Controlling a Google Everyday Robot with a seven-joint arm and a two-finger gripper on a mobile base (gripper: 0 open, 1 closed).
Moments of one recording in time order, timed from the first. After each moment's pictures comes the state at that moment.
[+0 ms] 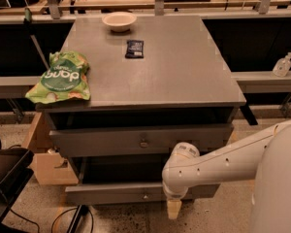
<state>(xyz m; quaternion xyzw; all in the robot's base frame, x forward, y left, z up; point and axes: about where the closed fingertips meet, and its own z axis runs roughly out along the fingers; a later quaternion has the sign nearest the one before) 0.460 -0.096 0.446 -0.70 0.72 -0.03 0.05</state>
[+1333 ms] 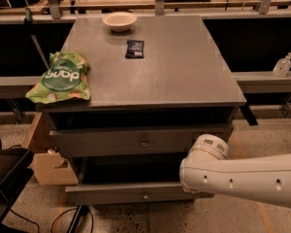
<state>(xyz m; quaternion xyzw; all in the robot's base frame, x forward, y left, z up) 0.458 -0.149 0.552 -0.68 0.72 -0.11 0.09</state>
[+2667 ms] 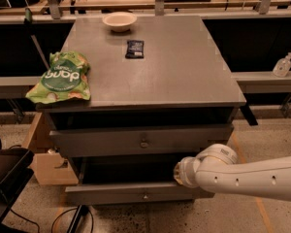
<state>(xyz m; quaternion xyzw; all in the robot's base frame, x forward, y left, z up) 0.513 -0.132 0.496 -0.71 0.66 -0.07 0.23</state>
